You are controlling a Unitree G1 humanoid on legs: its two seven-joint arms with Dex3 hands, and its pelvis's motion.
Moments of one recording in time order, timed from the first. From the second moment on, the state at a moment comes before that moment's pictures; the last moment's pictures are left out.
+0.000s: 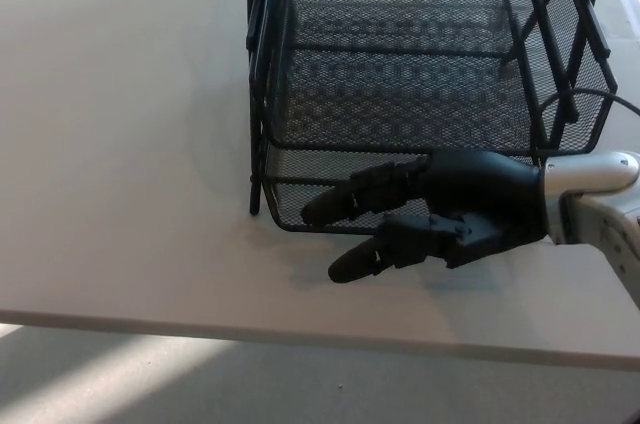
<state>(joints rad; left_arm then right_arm) -0.17 0.68 -0.20 1.19 0.27 -0.35 -0.47 -0.72 -0.44 0.36 0.33 0.34 0.48 1.00</state>
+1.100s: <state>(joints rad) -0.18 0.68 -0.20 1.18 0.27 -0.35 -0.47 -0.05 -0.75 0.08 -0.51 0.44 0.39 1.13</state>
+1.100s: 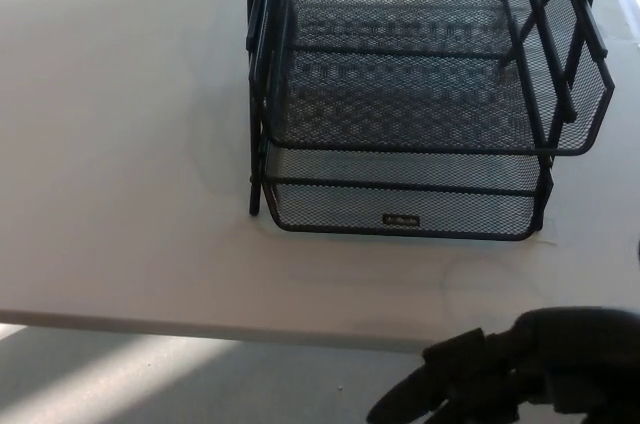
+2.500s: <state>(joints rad) -0.18 0.68 -0.21 1.18 0.27 -0.35 -0.47 -0.08 -0.68 0.33 0.86 0.03 0.16 0.66</state>
